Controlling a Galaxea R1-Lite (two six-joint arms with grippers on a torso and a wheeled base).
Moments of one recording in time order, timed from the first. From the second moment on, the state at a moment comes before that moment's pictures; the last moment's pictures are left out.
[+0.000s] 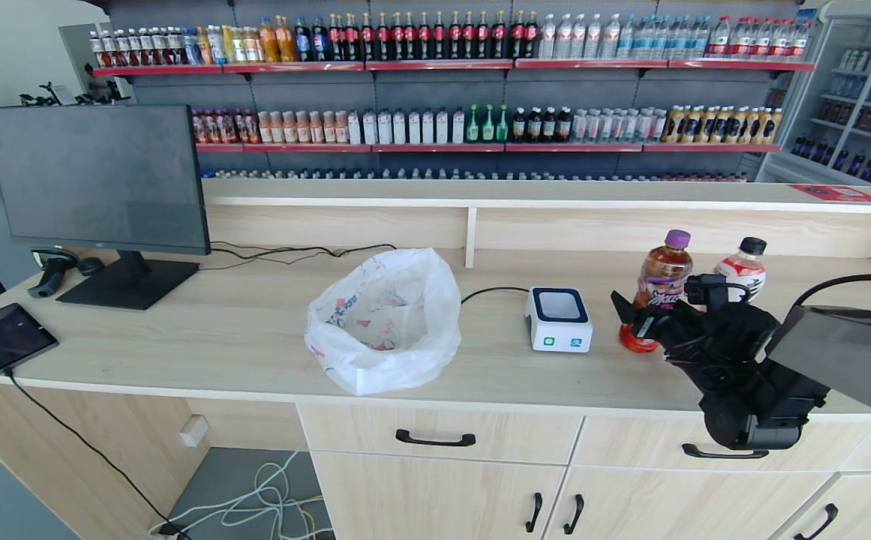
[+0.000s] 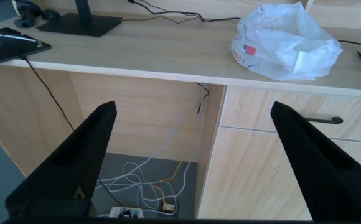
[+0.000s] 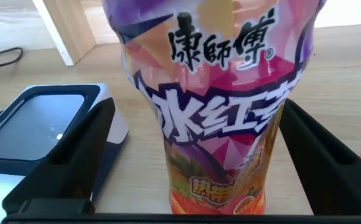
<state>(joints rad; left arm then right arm) 0.00 0.00 -0.01 0.01 0.03 0.04 -0.02 2.48 -1.00 -1.57 0.08 0.11</state>
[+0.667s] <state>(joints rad) 0.00 0.00 -0.01 0.01 0.03 0.04 -0.02 2.50 -1.04 -1.57 0.08 0.11</state>
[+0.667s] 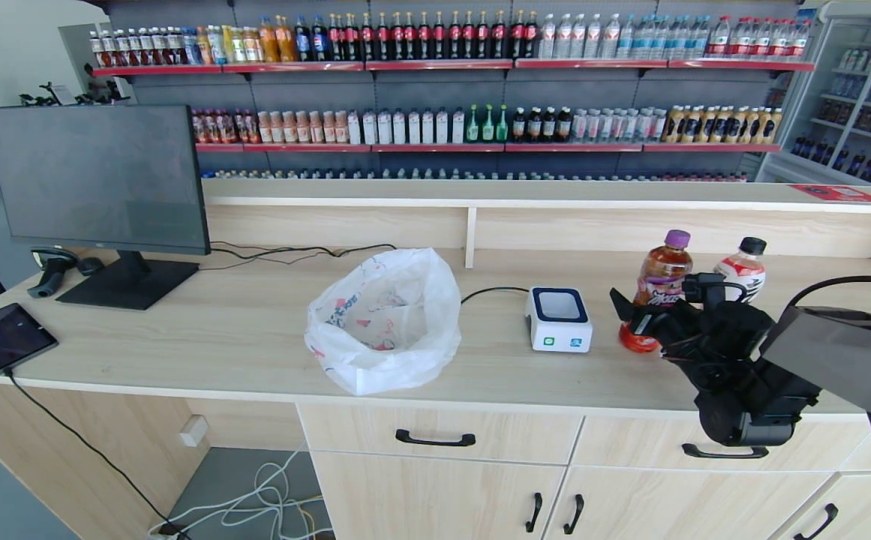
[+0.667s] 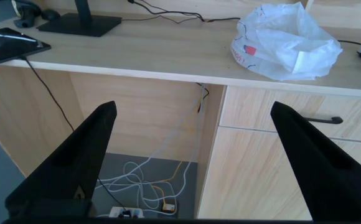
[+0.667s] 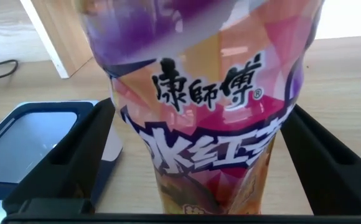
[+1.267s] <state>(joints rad) 0.00 0.00 -0.01 0.01 0.03 0.04 -0.02 2.51 -1.05 -1.57 0.08 0.11</state>
